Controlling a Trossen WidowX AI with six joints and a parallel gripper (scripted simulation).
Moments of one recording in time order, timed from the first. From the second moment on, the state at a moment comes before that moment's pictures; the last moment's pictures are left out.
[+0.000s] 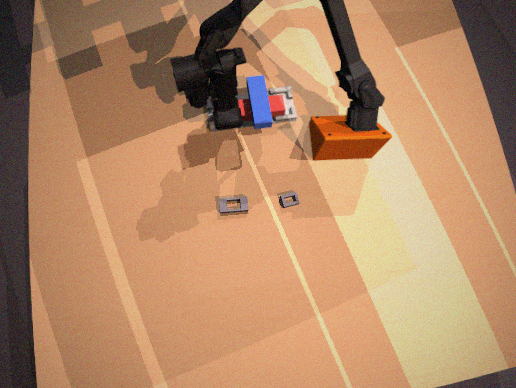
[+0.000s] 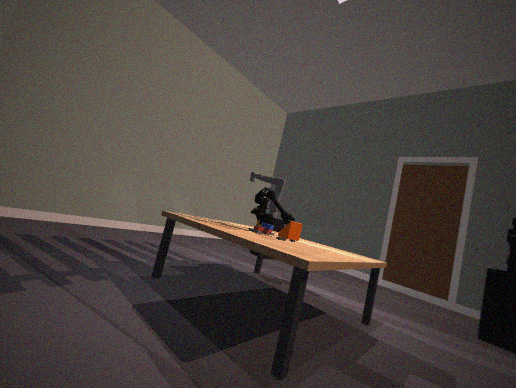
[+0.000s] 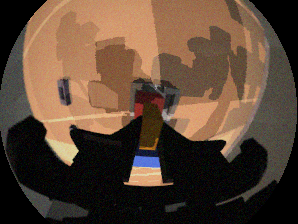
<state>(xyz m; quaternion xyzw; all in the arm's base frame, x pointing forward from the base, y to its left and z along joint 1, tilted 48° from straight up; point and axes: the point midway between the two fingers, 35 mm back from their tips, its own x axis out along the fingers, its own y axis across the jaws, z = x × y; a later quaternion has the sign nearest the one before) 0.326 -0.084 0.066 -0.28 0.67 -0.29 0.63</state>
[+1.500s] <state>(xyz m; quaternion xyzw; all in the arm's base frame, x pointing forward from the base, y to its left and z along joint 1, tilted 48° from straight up) 0.329 -0.071 0.079 -0.28 0.66 -0.29 0.63</state>
